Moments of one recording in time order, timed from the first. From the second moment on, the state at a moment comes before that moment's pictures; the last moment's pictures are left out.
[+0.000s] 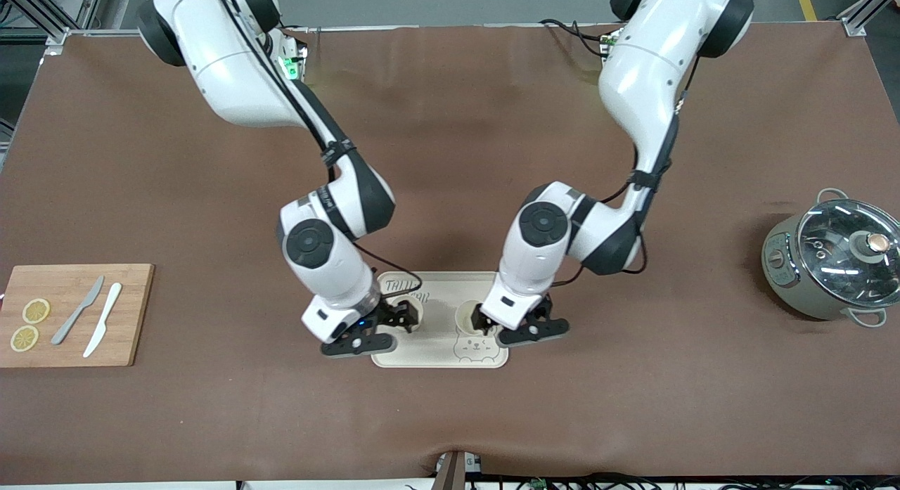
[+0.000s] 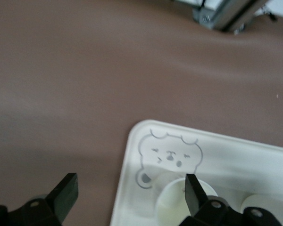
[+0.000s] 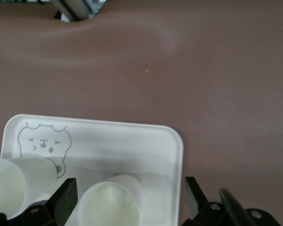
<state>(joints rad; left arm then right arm) -0.49 0.84 -0.04 -1.17 0.13 2.28 -0.79 0.44 0.86 0.01 -1.12 0.04 2.24 0.38</state>
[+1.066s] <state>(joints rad) -0.03 0.45 -0.04 -1.24 -0.03 1.86 -0.02 0.11 0.55 -0.01 -1.21 0.04 1.98 0.32</state>
